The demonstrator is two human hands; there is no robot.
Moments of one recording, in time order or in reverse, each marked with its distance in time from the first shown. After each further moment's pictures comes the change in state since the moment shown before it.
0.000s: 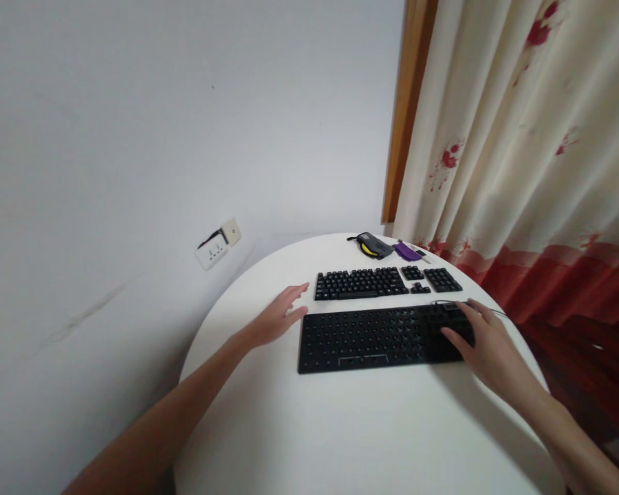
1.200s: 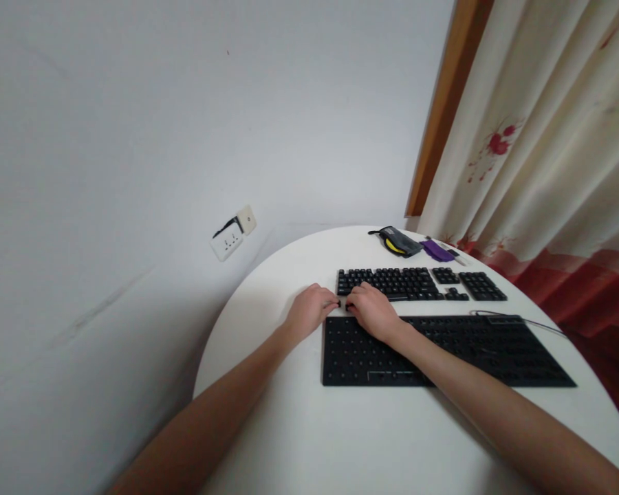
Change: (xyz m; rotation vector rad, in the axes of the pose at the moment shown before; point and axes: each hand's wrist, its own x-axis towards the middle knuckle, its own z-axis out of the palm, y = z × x) left_hand 0.038 -0.023 0.033 0.333 0.102 0.099; right_hand 0.104 -0.212 0.104 0.122 -0.425 -0.552
